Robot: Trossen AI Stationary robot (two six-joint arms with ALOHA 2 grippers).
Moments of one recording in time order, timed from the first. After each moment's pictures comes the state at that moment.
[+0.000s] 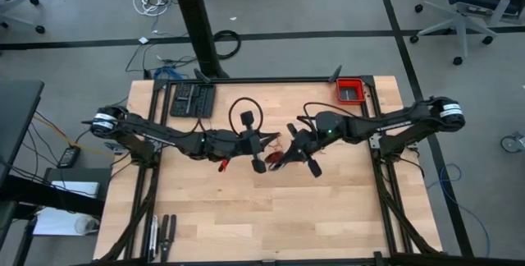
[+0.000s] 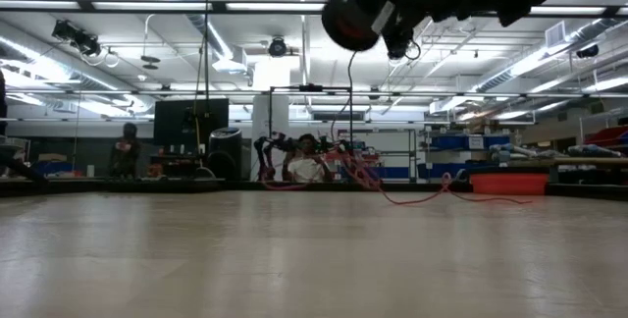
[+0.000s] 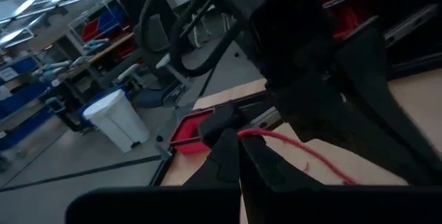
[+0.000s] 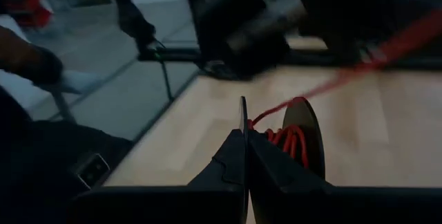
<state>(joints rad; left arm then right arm) -0.16 1.55 1.00 0.46 -0.49 0.39 0.00 1.33 0.71 0.39 -0.43 0.04</state>
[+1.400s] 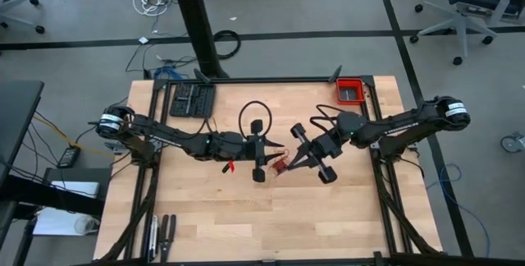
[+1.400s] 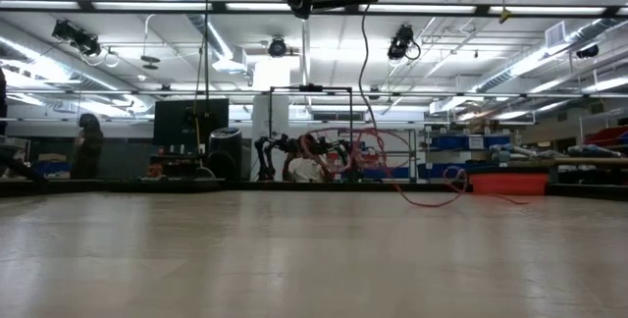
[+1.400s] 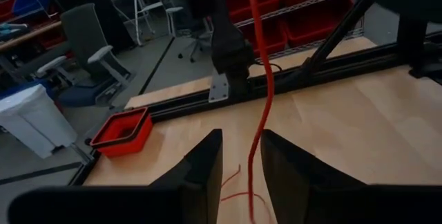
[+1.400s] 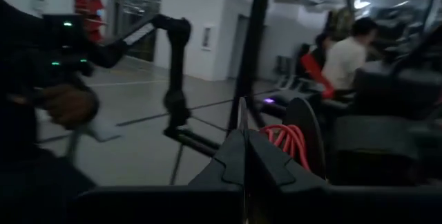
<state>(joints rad) -0.14 1.61 1.00 0.45 -0.26 0.25 0.10 1.25 0.71 0.72 -0.46 -0.14</state>
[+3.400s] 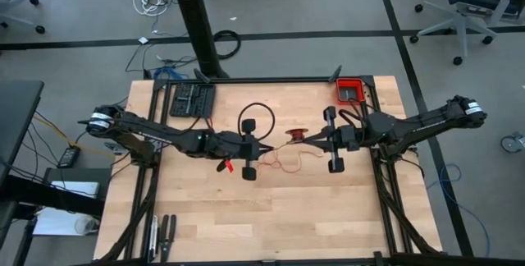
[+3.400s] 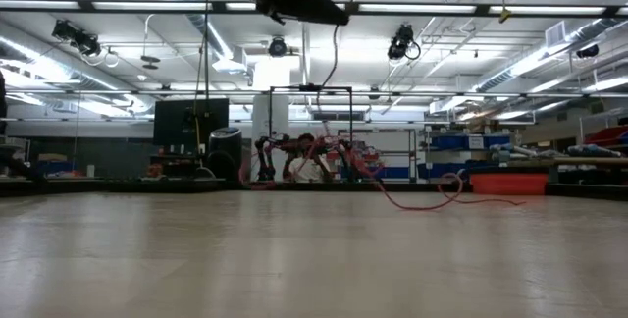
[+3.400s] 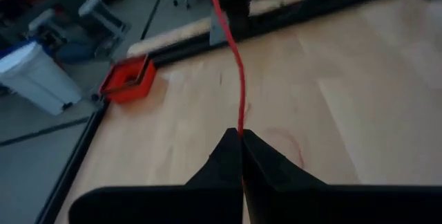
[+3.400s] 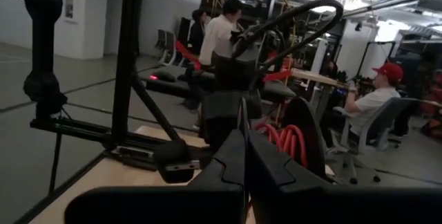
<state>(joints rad) -0.15 1.51 1.00 0.12 -0.30 0.24 0.21 0.90 0.60 0.44 0.14 -0.22</state>
